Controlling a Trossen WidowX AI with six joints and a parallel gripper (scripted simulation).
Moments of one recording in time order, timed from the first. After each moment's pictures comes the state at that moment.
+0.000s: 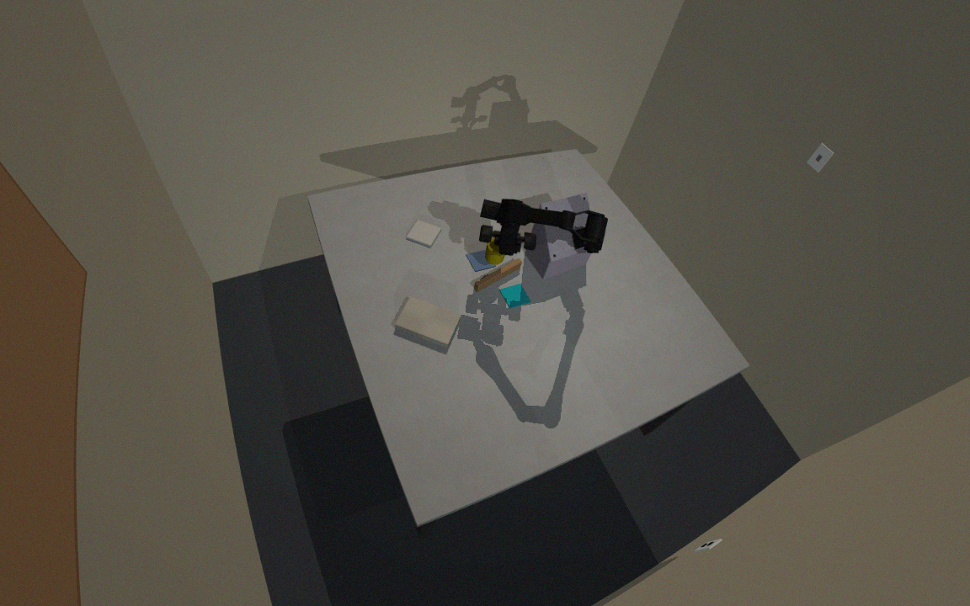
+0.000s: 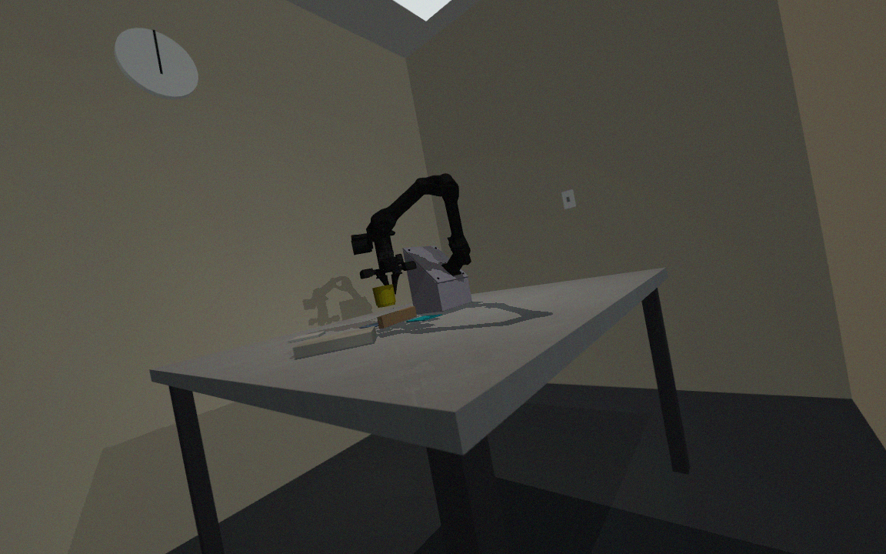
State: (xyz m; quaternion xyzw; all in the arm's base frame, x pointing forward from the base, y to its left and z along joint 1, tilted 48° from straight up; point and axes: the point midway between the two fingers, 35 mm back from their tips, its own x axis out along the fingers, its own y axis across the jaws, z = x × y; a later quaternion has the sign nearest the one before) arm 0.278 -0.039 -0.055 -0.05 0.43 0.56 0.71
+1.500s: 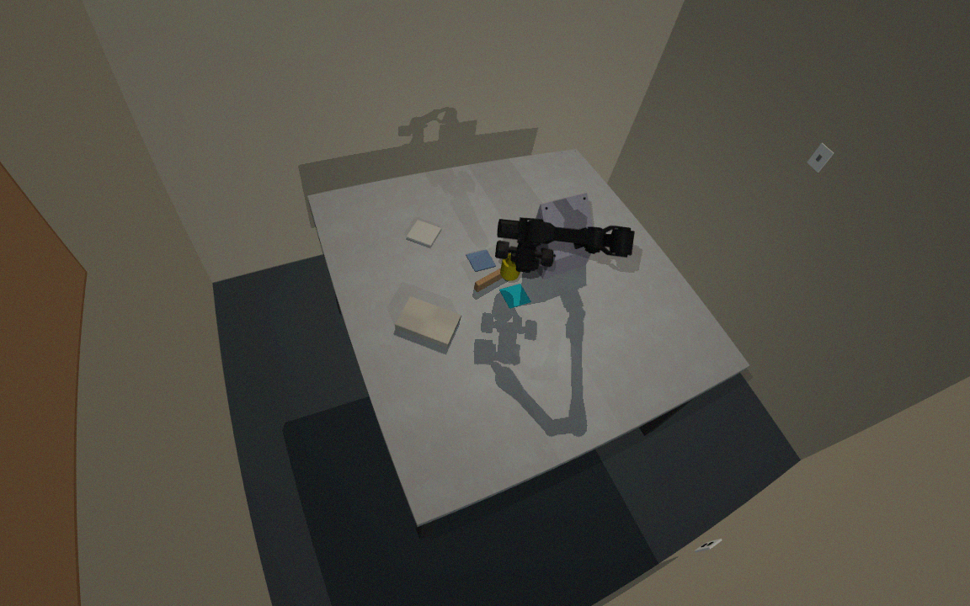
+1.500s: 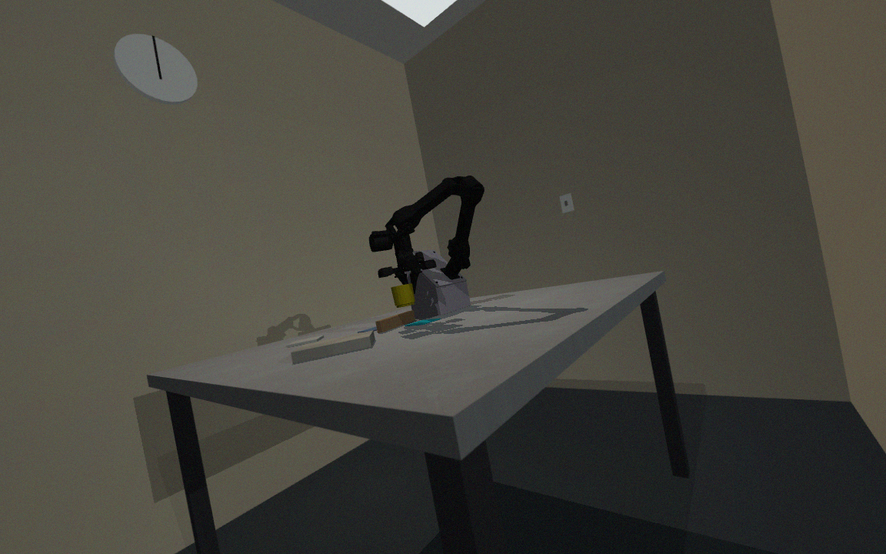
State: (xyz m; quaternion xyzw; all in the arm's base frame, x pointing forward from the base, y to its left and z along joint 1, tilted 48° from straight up) arm 0.263 0.016 0.008 -0.06 0.43 0.56 0.71
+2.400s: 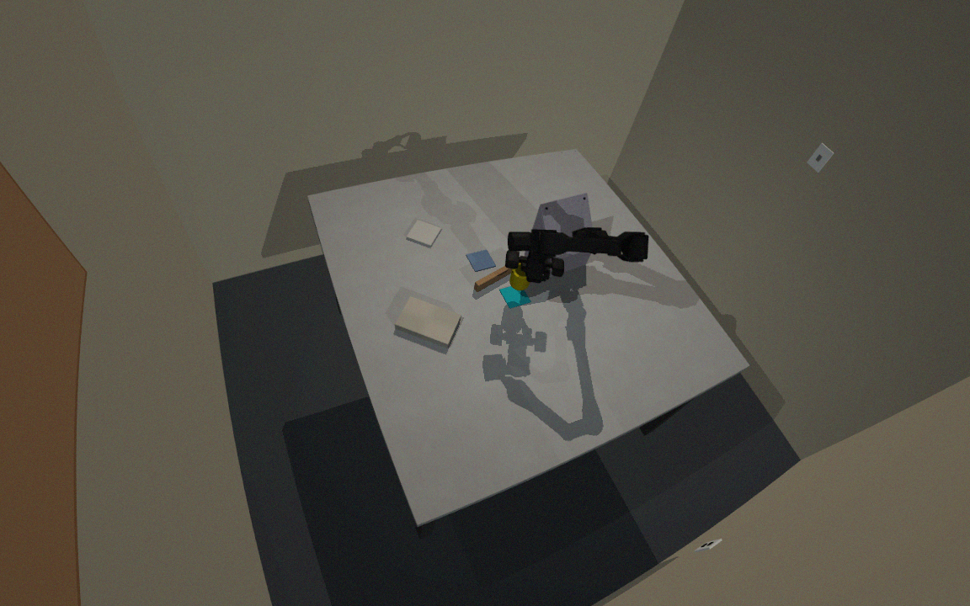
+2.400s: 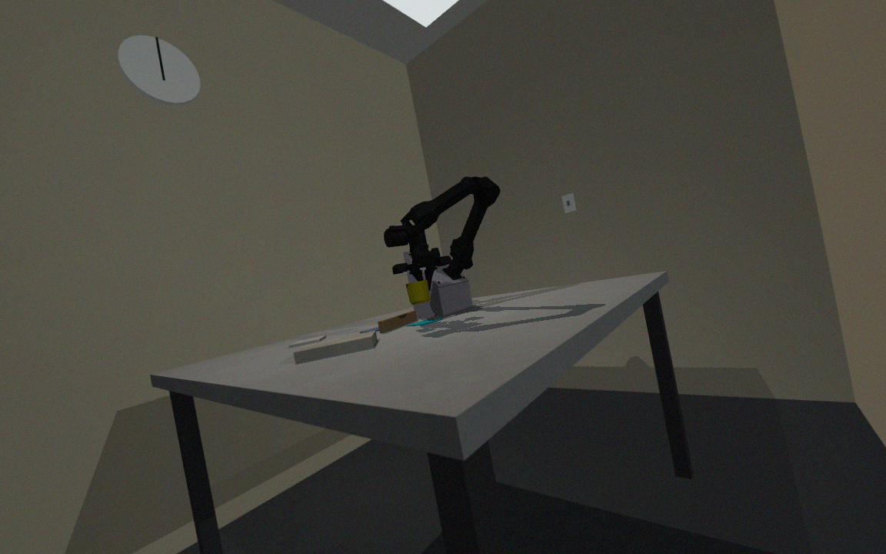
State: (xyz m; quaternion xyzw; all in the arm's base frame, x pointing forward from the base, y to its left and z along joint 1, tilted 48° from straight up) arm 0.255 0.047 0.047 -0.05 0.43 0.56 0.71
